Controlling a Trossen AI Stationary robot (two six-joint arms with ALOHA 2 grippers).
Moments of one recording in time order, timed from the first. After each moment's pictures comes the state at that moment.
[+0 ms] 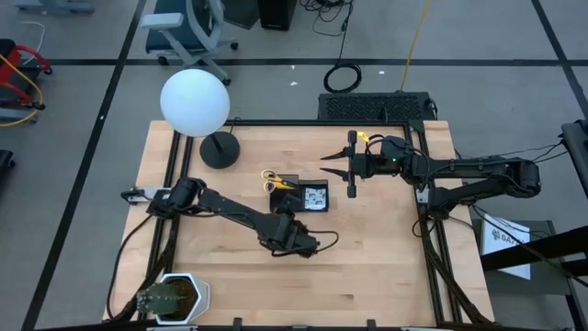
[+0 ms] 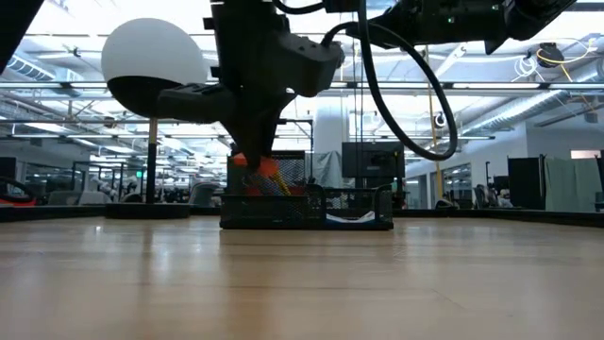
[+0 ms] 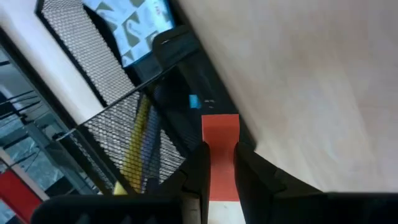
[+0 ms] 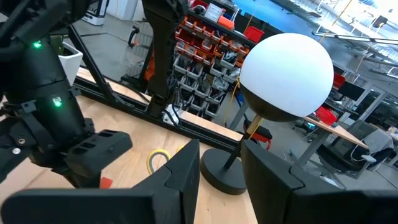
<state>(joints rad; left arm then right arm) -0.30 2.19 1.82 -1.31 -0.55 0.18 -0.23 1.14 0.65 0.47 -0.21 -0.43</state>
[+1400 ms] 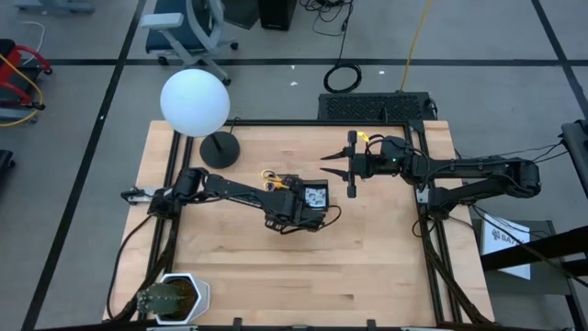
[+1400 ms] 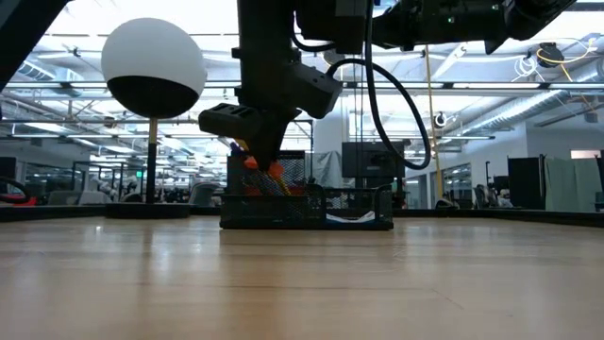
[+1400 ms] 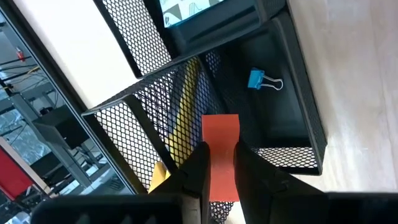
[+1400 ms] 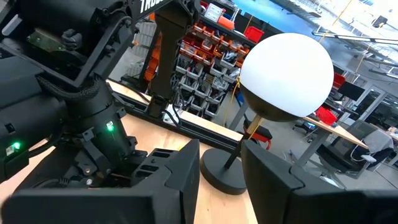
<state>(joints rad) -0.16 2.19 1.82 -1.30 -0.58 0.21 -0.23 1.14 0.64 0.47 -0.21 -0.43</state>
